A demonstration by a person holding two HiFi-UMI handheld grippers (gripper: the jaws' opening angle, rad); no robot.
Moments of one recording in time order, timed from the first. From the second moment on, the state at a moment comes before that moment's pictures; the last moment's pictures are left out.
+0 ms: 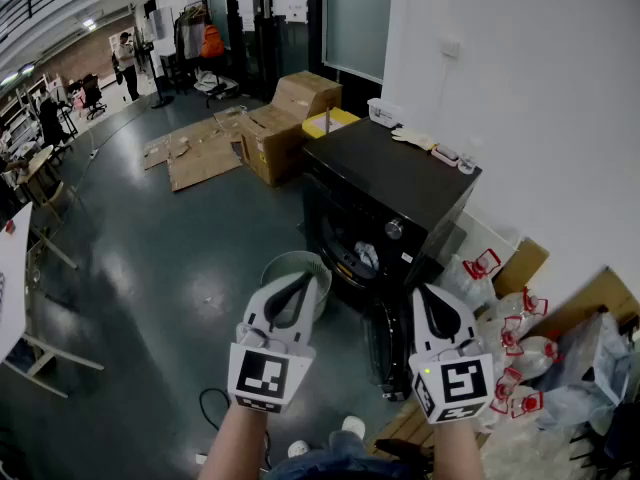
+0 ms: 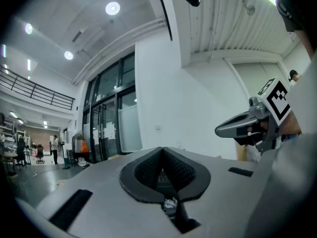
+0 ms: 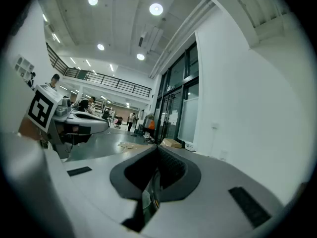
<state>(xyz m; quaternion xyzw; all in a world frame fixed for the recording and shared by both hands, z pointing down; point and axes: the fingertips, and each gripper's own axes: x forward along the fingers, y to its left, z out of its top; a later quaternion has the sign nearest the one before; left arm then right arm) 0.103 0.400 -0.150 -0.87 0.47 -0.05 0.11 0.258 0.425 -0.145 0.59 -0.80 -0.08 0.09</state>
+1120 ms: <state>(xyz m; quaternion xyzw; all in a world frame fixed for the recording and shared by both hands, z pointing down) 0.084 0.383 -0.167 -0.85 0.52 0.01 0.07 0.265 0.409 -0.167 0.58 -0.81 -0.07 0.01</state>
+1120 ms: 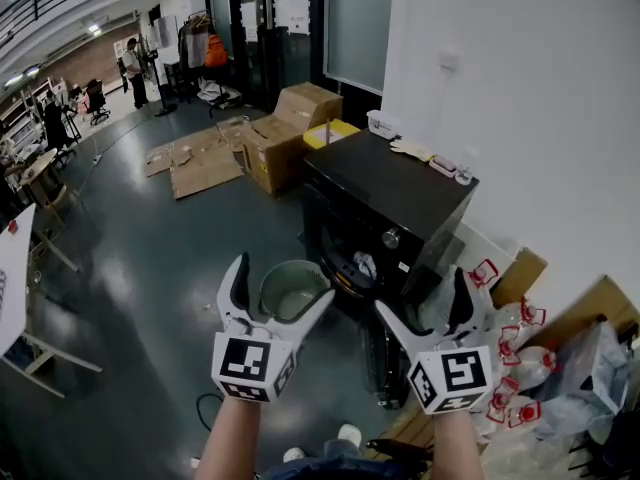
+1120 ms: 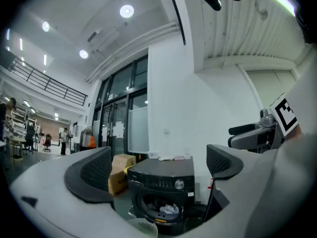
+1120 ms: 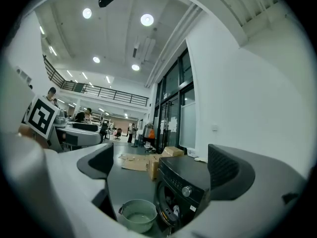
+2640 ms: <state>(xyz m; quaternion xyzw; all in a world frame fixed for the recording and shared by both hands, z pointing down) 0.010 0.149 -0.115 -0.85 0.51 -0.06 0.06 0.211 0.191 -0.107 0.61 -0.79 -0.01 0.08</state>
